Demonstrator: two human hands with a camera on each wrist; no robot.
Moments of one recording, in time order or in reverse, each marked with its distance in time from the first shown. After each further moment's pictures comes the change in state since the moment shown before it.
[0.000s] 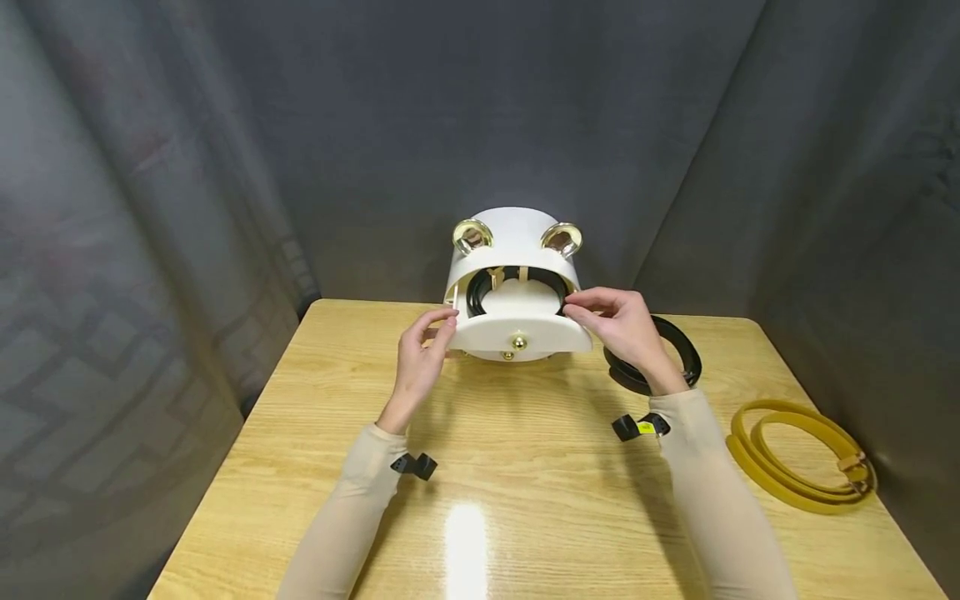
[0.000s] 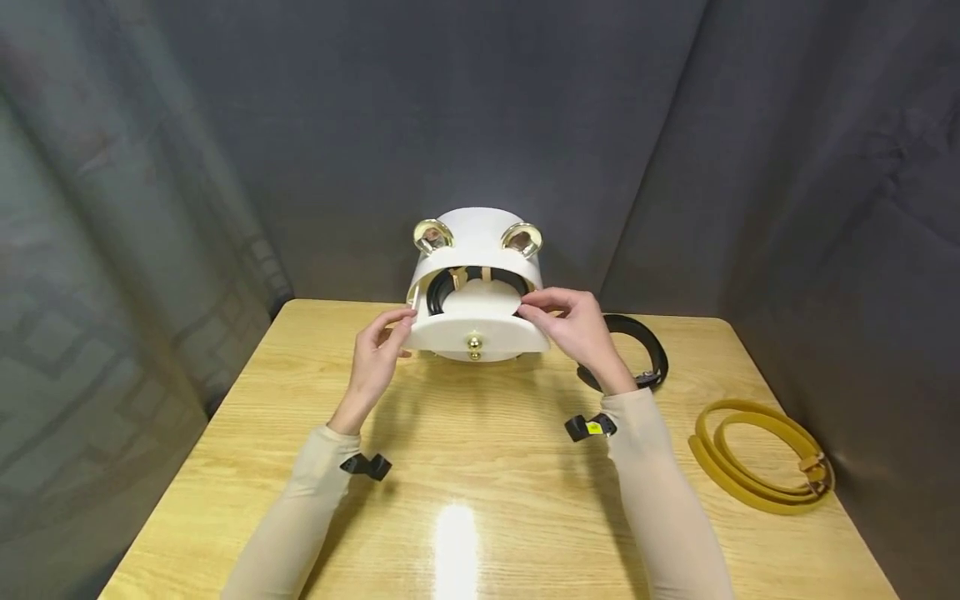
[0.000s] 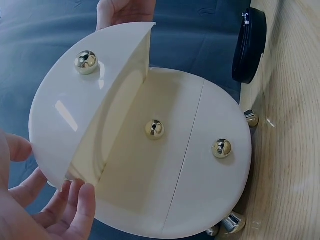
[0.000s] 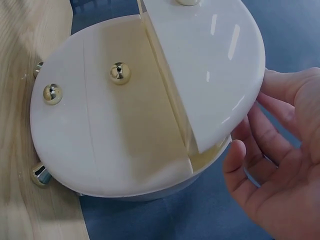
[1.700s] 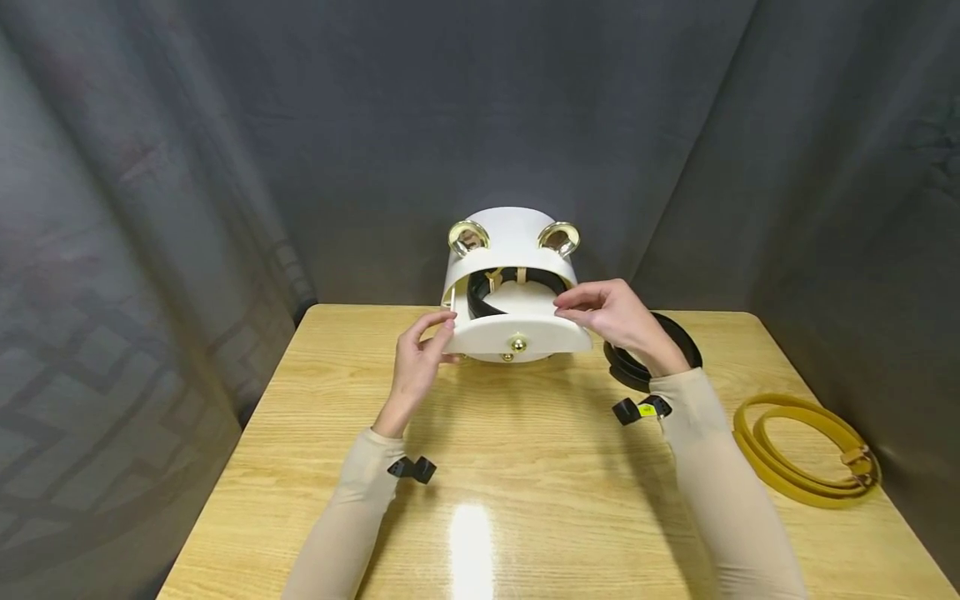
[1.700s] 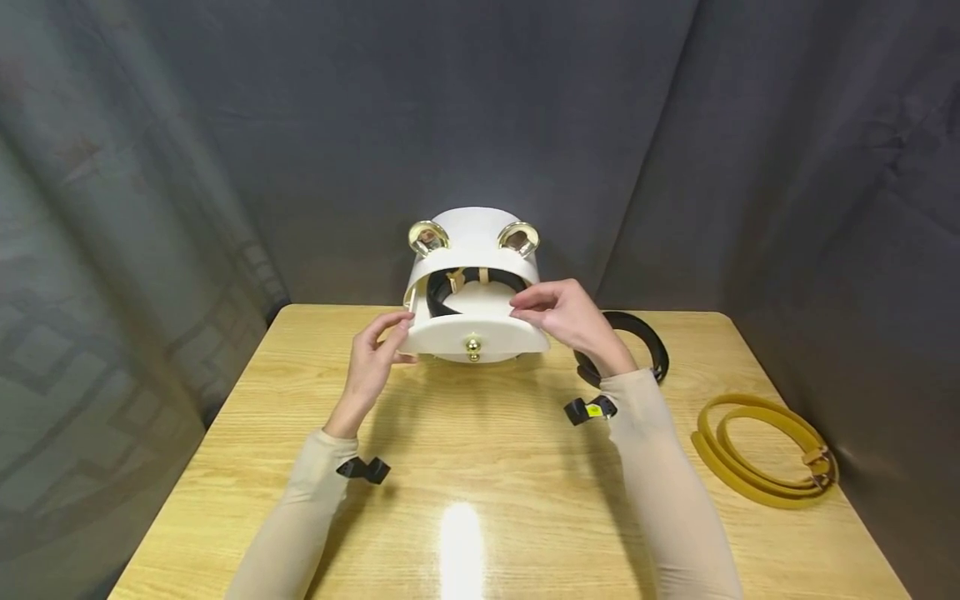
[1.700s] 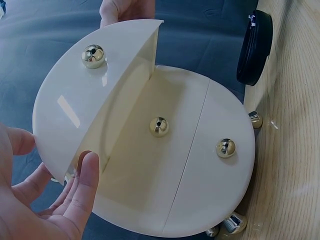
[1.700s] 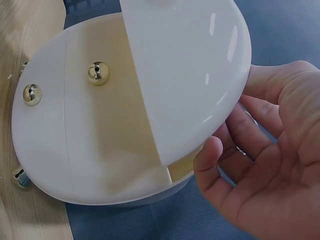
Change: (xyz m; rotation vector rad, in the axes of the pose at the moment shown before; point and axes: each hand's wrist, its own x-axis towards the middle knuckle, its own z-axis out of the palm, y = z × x) left_hand -0.002 0.001 -0.006 -0.178 -0.068 -0.065; right_hand 0.015 -0.017 -0.004 -0.011 -0.229 0.137
